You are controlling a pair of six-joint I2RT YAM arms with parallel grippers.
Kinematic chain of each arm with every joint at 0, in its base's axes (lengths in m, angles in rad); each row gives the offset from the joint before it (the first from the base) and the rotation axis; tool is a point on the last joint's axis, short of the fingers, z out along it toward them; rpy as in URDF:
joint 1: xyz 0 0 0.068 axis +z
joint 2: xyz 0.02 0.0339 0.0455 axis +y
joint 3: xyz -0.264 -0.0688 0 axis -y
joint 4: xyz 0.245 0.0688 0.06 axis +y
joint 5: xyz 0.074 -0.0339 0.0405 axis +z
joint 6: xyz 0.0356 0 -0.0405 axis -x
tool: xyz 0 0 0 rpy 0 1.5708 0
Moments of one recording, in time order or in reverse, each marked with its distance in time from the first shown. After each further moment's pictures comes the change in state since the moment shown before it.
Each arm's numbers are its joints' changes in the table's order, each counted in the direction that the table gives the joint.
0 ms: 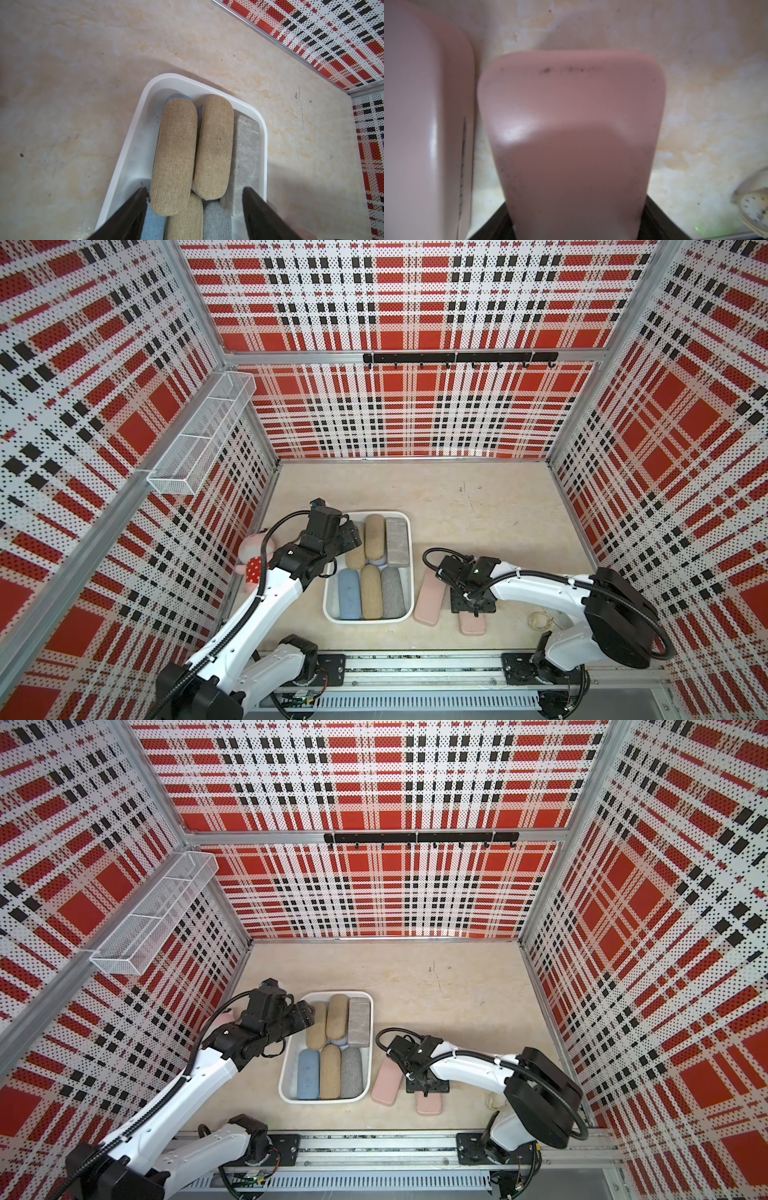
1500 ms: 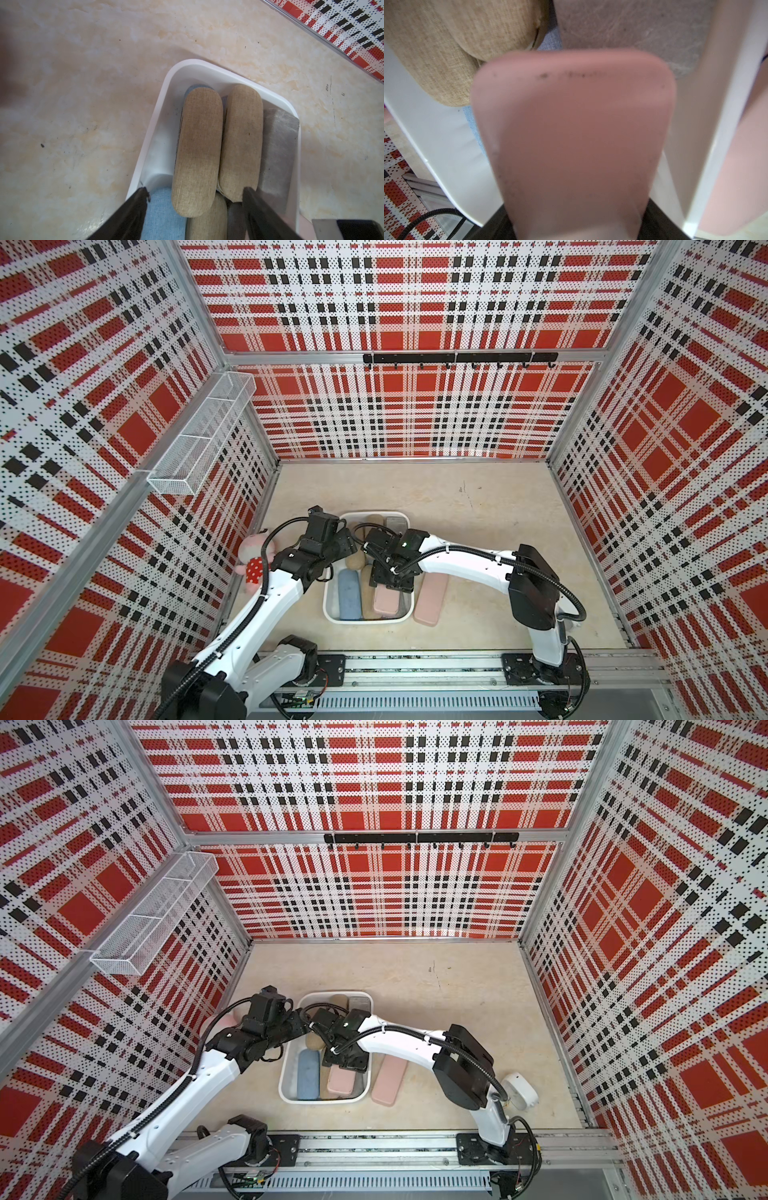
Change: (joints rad) left arm 0.048 0.001 -0.082 -0.012 0.001 -0.044; right arm 0.154 0.567 0.841 0.020 0.248 -0.216
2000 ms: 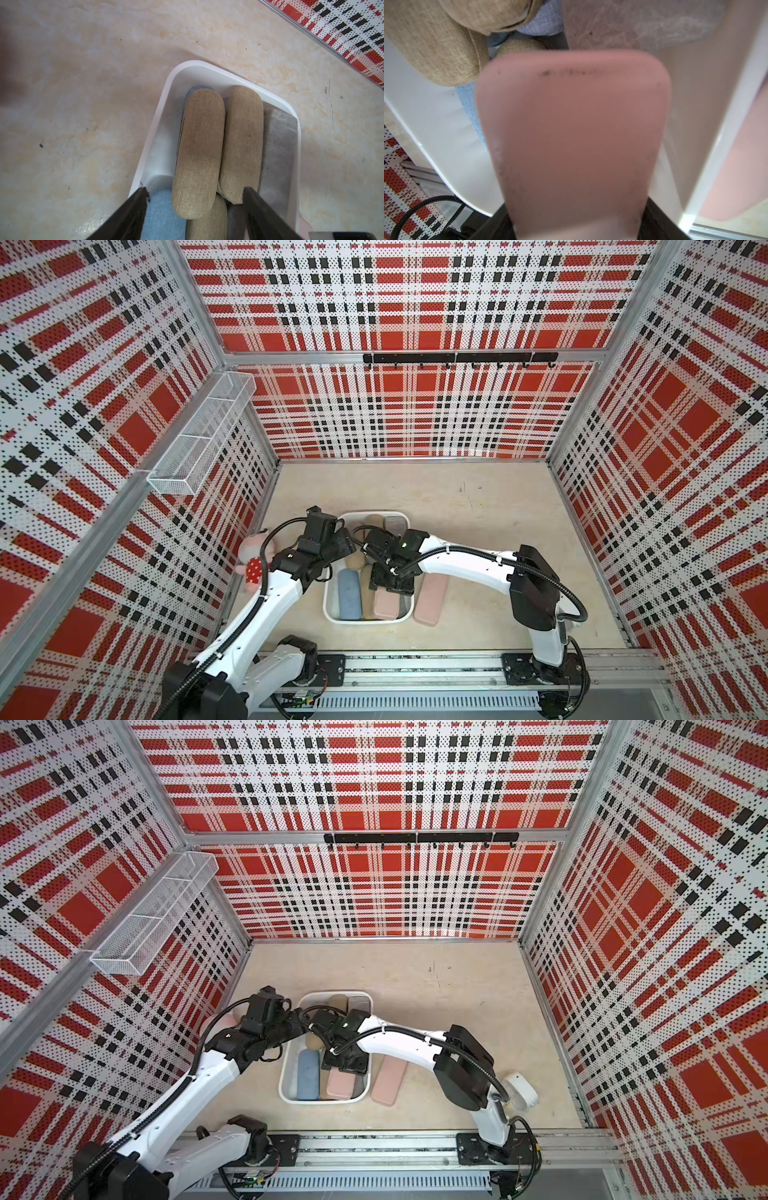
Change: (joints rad) left arm 0.018 -0.008 -0.003 -0.010 -0.014 0.000; right arm 0.014 -0.006 -0.010 0.016 0.058 0.003
